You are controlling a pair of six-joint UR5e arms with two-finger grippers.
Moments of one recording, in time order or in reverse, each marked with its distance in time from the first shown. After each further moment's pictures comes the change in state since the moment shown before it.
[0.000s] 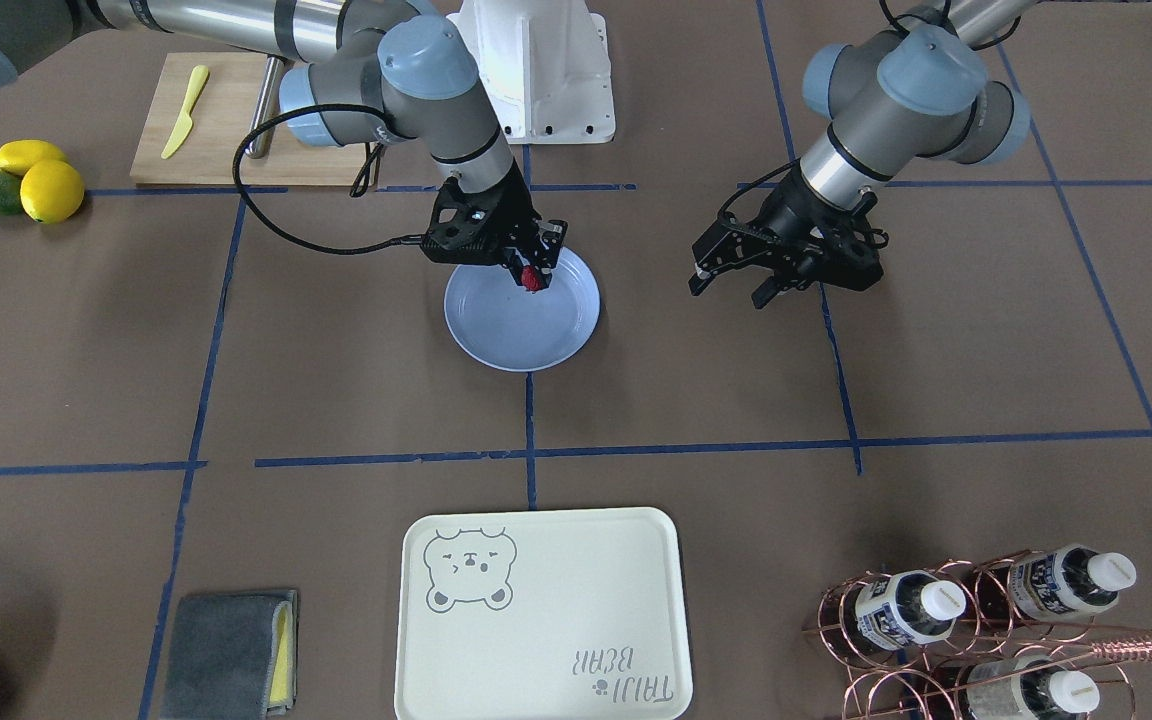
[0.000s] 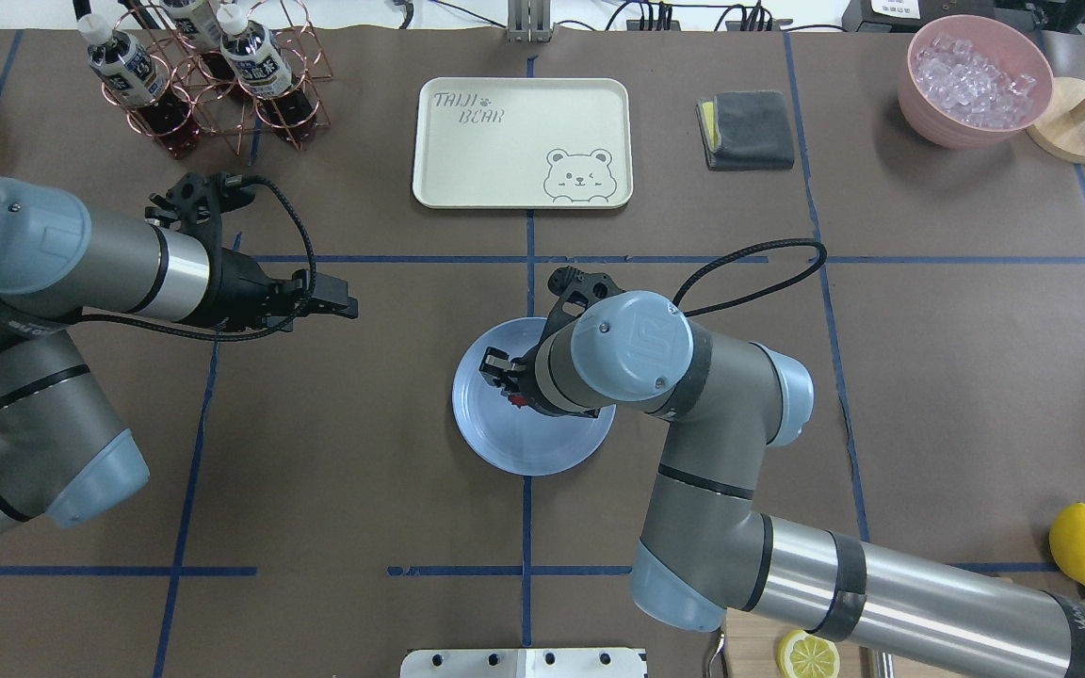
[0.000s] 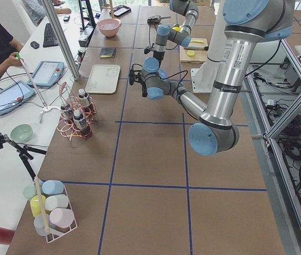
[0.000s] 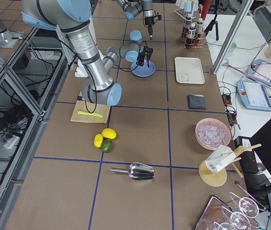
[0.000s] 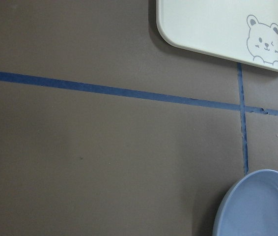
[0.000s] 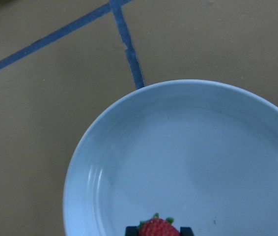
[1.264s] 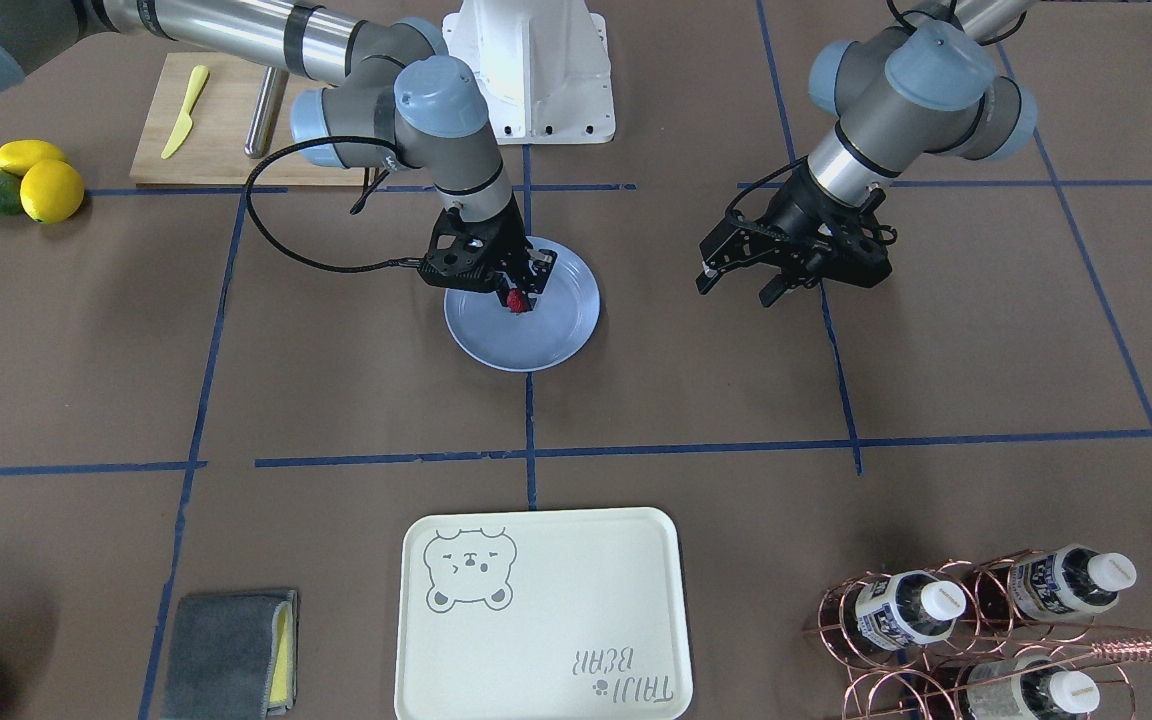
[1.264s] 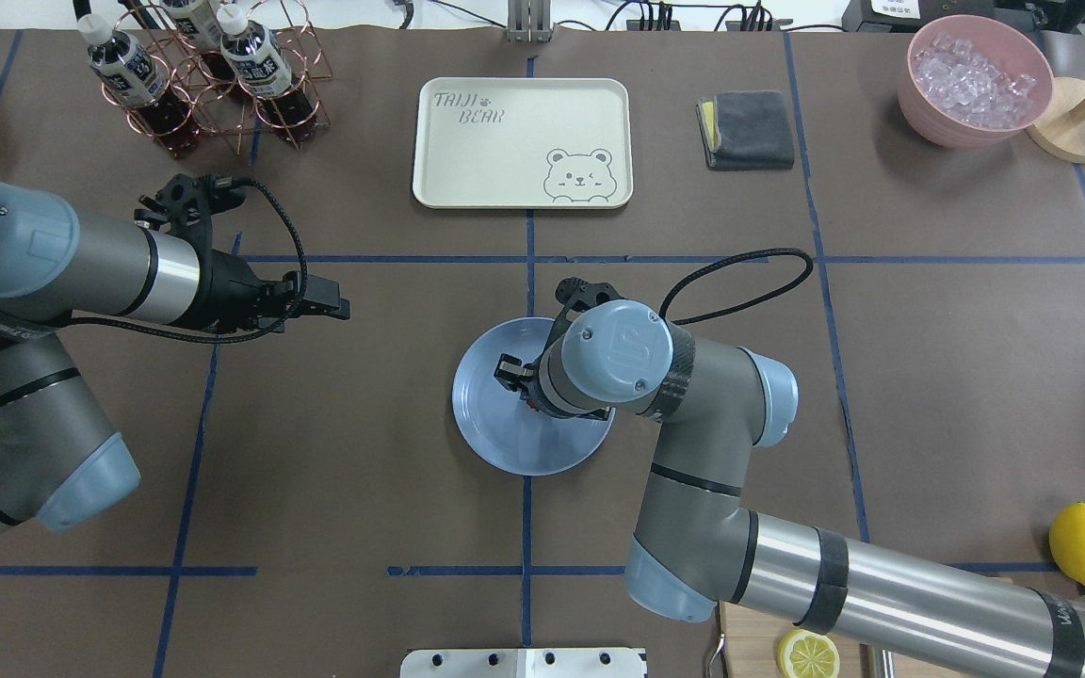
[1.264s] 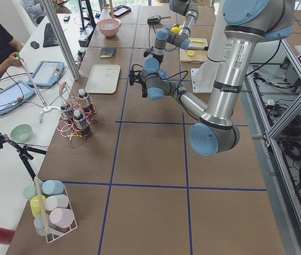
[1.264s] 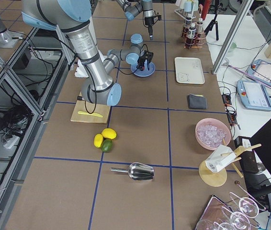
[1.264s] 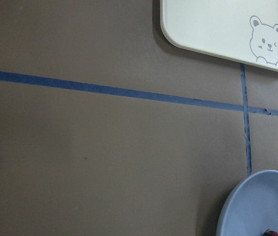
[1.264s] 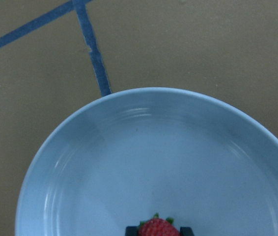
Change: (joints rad) left arm 0.002 0.001 0.004 0.000 0.006 -0.001; right arm -0.001 -0.004 -0.041 -0.013 -0.006 -0.007
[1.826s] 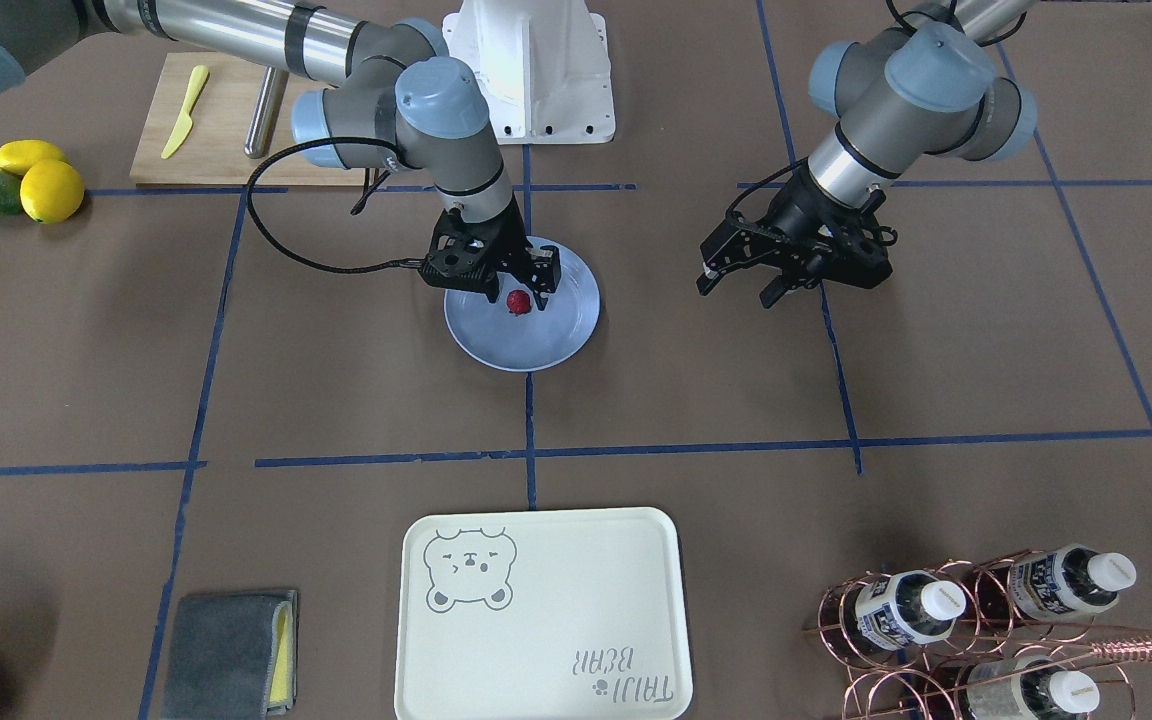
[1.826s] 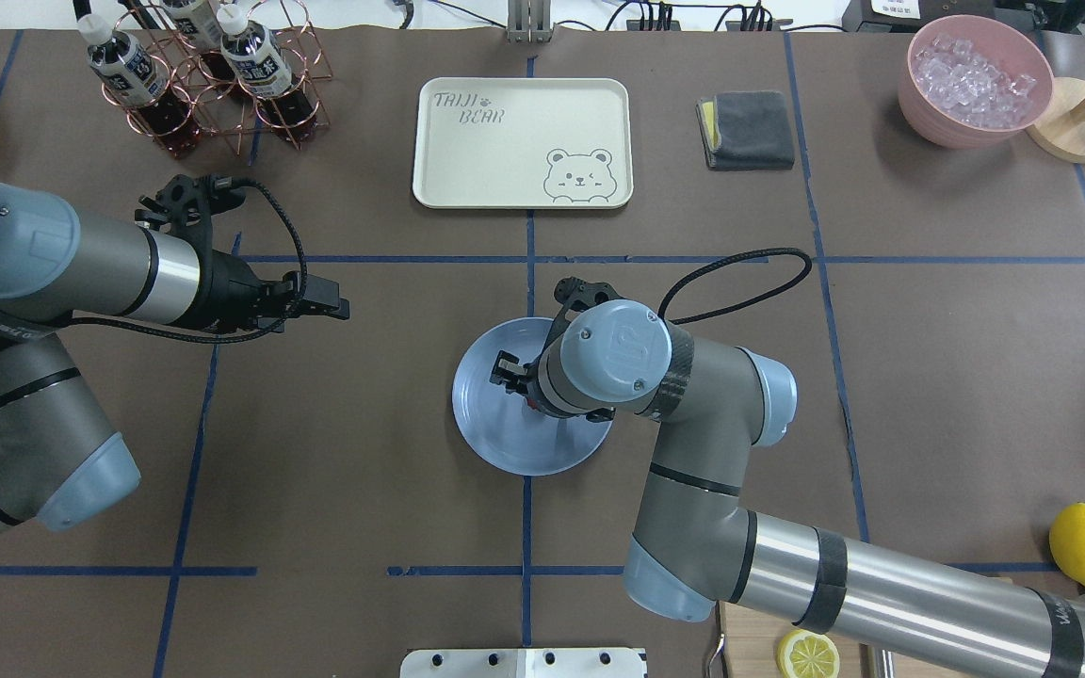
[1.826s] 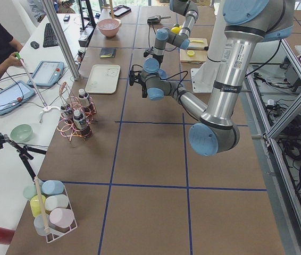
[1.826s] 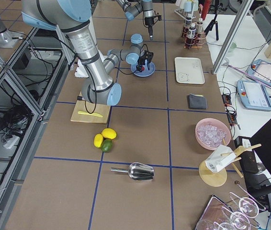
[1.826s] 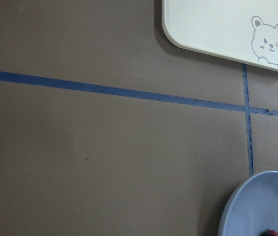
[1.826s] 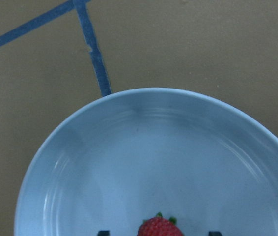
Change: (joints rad) left arm 0.000 0.000 0.002 -0.001 0.001 0.000; right arm 0.002 0.003 0.005 -0.004 0.000 -0.005
